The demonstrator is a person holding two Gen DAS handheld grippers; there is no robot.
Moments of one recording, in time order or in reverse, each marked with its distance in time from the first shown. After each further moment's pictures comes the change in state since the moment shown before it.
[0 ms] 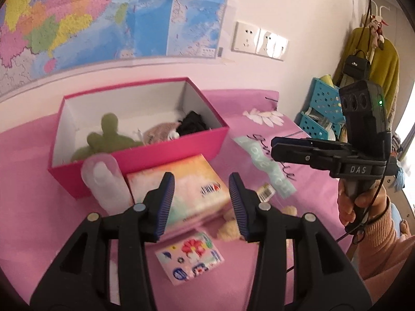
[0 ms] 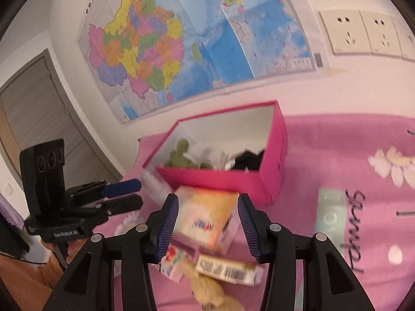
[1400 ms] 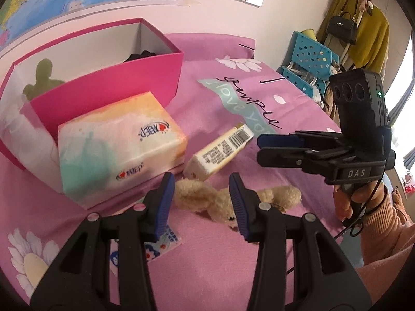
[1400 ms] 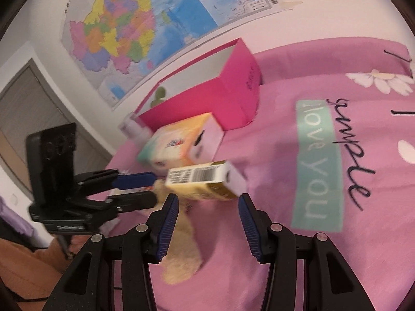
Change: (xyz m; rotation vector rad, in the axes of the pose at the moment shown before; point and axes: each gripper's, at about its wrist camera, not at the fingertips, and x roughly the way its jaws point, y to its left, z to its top) left arm 0.058 -0.043 -0.045 0.075 0.206 -0.112; right arm -0.006 -0.040 -0.091 0.130 0.097 0.004
